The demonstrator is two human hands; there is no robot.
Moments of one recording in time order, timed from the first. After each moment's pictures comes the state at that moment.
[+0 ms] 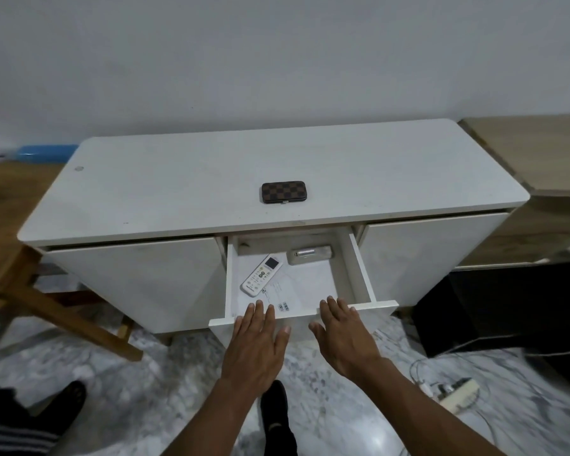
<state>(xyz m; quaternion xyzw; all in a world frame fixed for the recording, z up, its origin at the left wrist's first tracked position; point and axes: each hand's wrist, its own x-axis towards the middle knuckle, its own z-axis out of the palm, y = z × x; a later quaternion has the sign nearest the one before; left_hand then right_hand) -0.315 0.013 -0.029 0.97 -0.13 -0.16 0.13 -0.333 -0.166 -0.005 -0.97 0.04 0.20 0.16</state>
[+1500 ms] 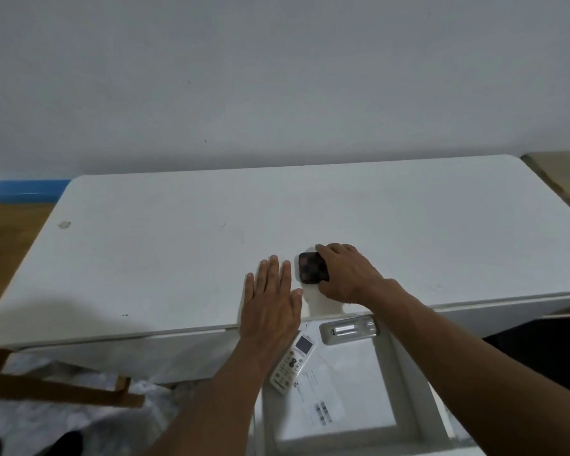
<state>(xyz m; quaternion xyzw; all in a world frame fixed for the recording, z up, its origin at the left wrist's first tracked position) -0.052 0.008 -0.011 0.98 -0.14 -0.03 0.11 -0.027 -0.158 0.063 -0.98 -0.01 0.18 0.11</state>
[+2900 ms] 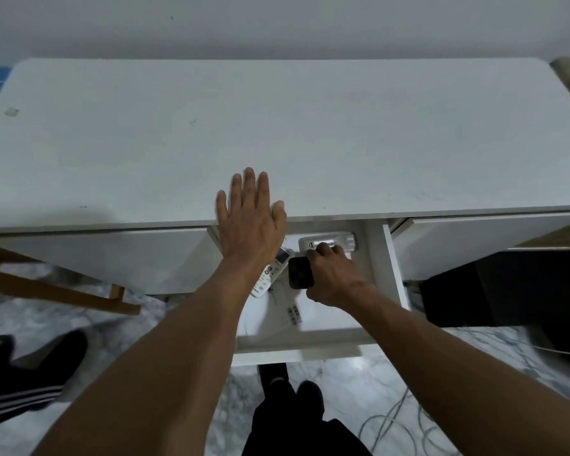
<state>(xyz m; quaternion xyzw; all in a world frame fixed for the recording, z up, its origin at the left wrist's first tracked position) -0.084 -0.015 -0.025 0.99 -0.07 0.02 0.11 -0.151 -0.162 -0.038 -0.96 -0.01 0.27 0.09</state>
